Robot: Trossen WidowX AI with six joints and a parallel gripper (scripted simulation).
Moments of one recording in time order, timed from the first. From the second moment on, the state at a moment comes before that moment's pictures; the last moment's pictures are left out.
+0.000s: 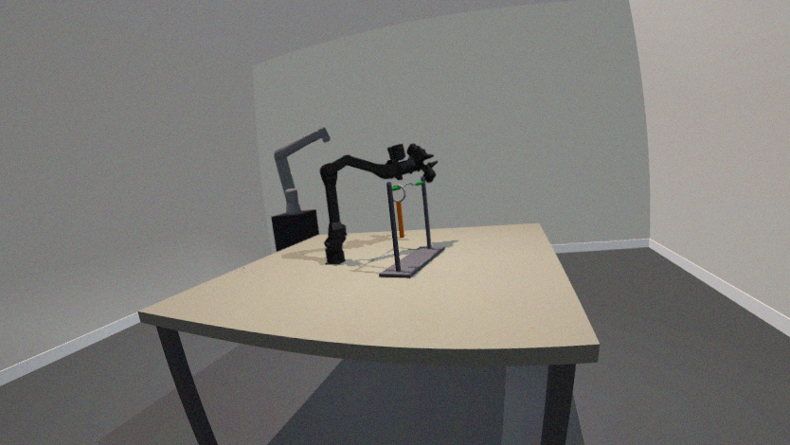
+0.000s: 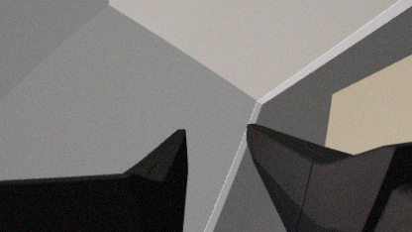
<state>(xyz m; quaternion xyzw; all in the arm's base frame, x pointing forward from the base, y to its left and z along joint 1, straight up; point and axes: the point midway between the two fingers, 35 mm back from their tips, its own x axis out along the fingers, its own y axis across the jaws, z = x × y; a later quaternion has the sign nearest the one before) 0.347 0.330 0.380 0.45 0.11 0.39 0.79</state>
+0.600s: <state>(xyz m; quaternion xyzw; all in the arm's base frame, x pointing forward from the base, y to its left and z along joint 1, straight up) 0.302 0.250 0.320 0.28 0.15 0.39 0.86</state>
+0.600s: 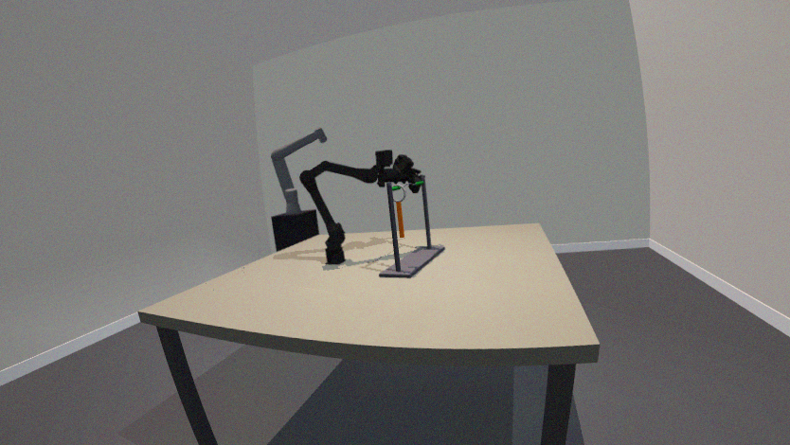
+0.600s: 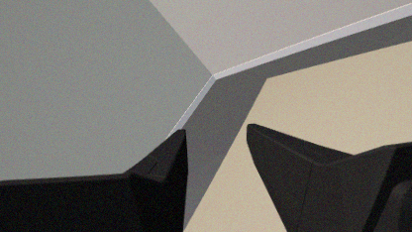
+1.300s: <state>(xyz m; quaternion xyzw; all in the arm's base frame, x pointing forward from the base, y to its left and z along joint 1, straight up) 0.304 0.094 0.239 0.18 0.14 0.27 0.94</state>
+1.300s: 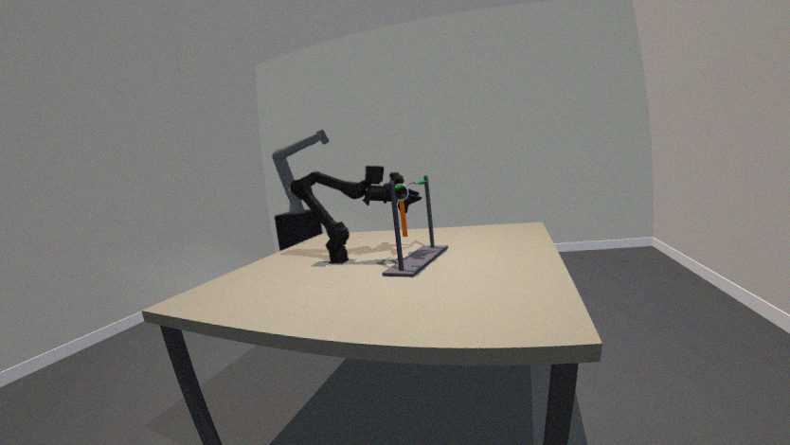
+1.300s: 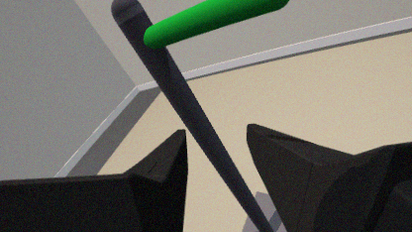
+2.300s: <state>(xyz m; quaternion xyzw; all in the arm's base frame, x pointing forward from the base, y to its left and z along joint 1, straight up) 0.226 -0.083 0.130 0.08 0.11 0.00 0.99</state>
